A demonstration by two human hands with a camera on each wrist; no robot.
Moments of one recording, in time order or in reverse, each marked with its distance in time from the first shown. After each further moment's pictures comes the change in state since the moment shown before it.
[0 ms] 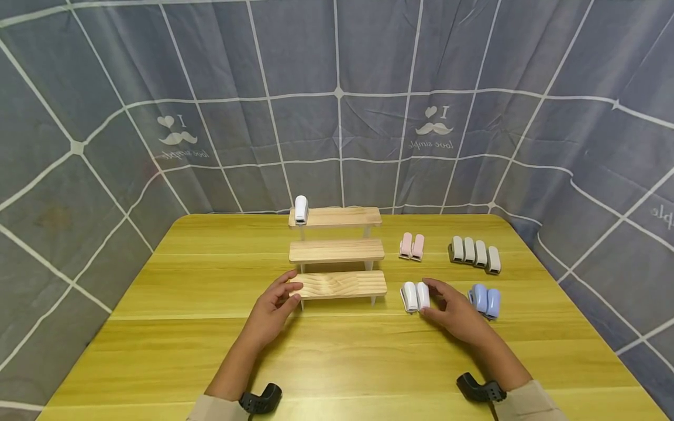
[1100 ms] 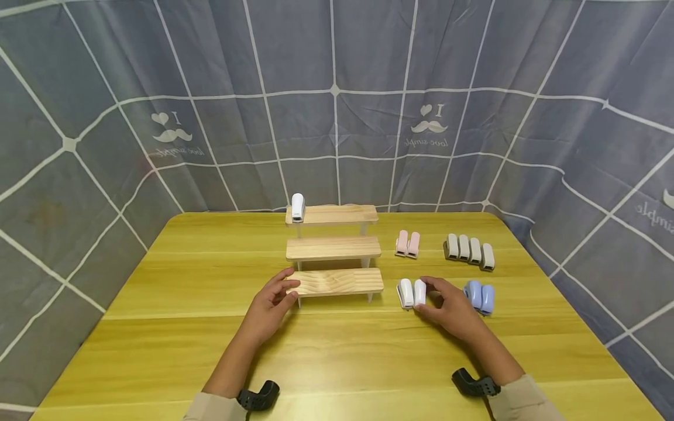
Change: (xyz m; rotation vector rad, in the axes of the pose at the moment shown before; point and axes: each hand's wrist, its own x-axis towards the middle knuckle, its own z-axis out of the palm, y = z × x) left_hand 0.001 0.003 -0.001 0.005 -0.019 -0.011; right_hand -0.002 0.001 0.006 -0.102 0.114 -0.051
